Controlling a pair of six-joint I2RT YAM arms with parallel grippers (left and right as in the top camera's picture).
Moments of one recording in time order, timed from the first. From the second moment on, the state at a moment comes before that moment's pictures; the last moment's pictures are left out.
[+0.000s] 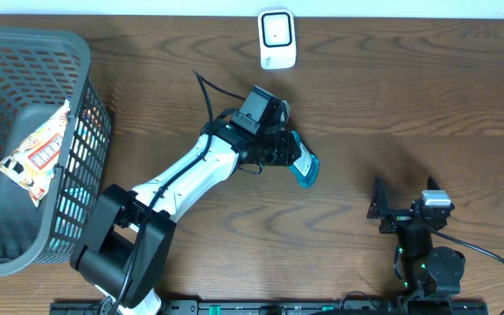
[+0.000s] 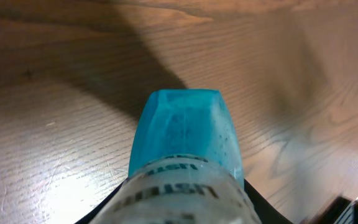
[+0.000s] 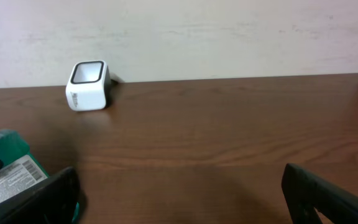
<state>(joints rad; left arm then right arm) -0.59 1.81 1.22 -0.44 0.41 -0.53 -0.01 0.01 0.01 -0.07 -0.03 0.07</state>
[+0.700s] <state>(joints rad) -0.60 1.67 1.22 -0.54 0.03 -0.06 -0.01 0.01 0.01 -0.07 -0.03 0.07</state>
